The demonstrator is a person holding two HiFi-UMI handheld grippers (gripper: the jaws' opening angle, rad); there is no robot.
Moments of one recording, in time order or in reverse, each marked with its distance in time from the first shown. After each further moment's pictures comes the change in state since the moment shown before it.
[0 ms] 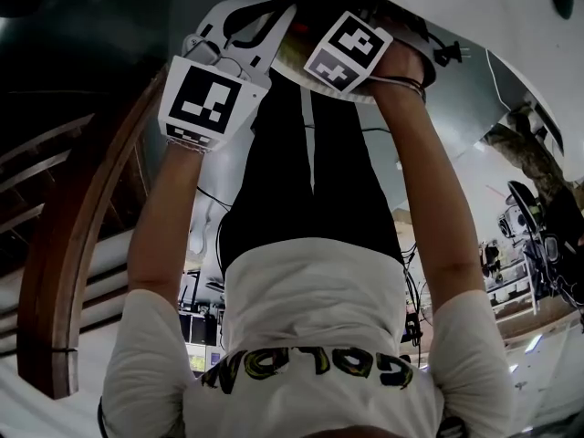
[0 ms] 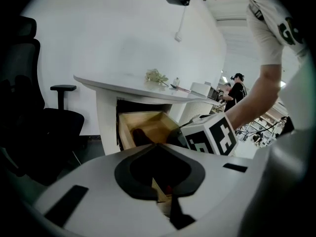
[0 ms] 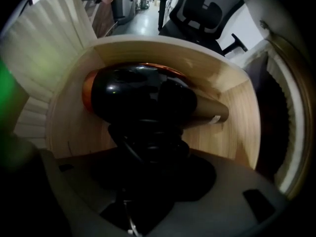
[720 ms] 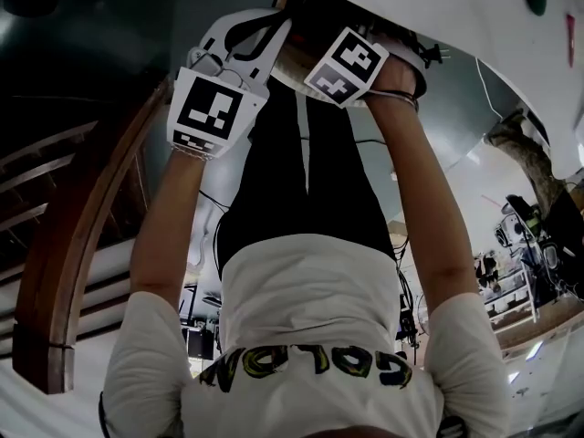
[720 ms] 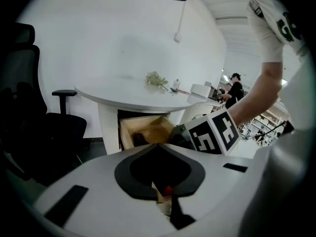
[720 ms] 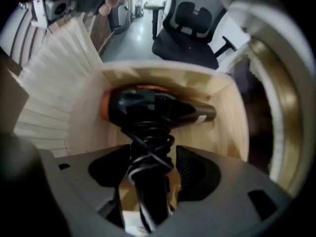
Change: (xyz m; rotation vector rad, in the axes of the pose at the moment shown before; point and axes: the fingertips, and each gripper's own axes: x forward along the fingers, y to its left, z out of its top) left arm -0.019 0.003 0.002 -0.032 -0.008 0.028; right arm -0.017 0.007 0.018 0.064 -0.075 0.021
